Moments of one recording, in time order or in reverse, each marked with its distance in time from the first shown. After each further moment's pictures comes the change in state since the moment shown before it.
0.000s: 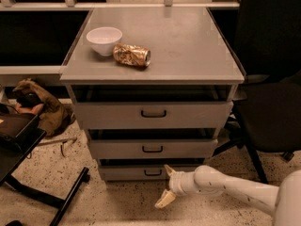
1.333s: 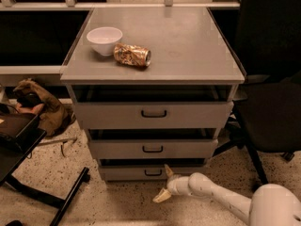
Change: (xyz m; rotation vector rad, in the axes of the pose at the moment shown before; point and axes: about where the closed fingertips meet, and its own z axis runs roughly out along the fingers) arm 0.074 -0.055 0.090 0.143 -0.048 -0.022
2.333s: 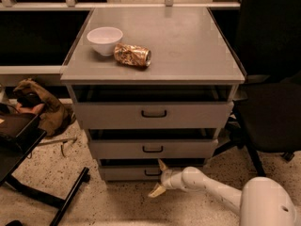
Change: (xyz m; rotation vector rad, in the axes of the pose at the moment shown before) arm -0.027 -0.013 0.024 -0.011 -0.018 -0.086
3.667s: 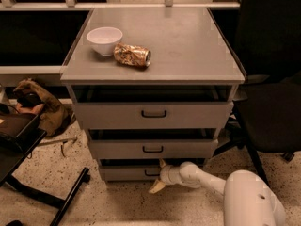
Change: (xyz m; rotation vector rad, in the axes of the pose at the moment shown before) arm 0.022 -0.017 0.028 -0.035 0.049 0.033
